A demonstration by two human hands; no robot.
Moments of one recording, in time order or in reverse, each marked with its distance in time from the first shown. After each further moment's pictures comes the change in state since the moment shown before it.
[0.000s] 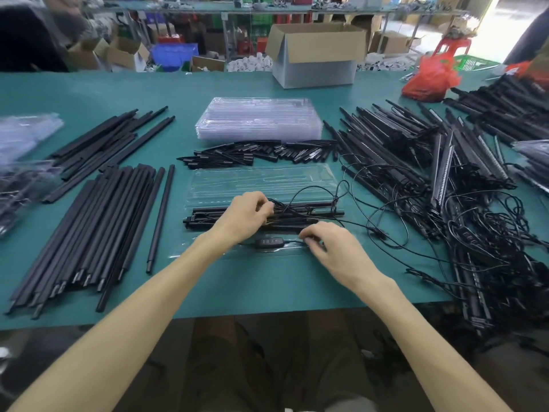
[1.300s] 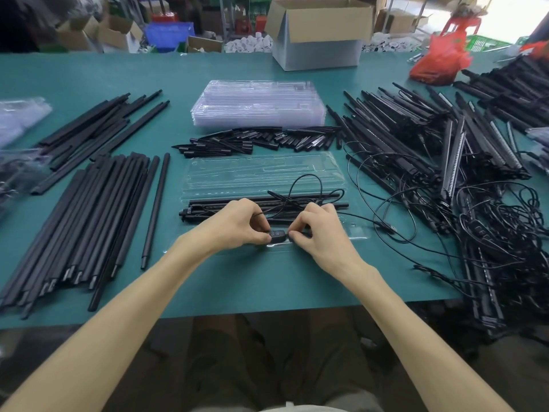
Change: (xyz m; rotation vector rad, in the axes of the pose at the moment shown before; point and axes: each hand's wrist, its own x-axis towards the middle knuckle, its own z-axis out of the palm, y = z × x) left_hand -0.016 -0.018 -0.011 0.050 -0.251 0.023; right_hand 0.023 -0.021 0.017 0.112 0.011 0.088
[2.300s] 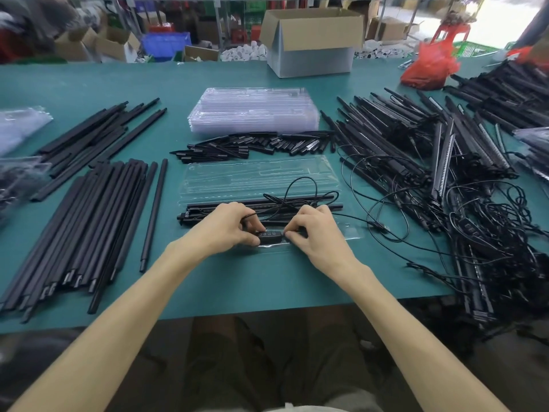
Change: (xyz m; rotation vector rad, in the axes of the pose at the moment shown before) left_hand -0.005 -0.010 -0.005 0.062 0.034 0.049; right_hand -0.001 0.001 -0.001 -0.026 0.021 -0.010
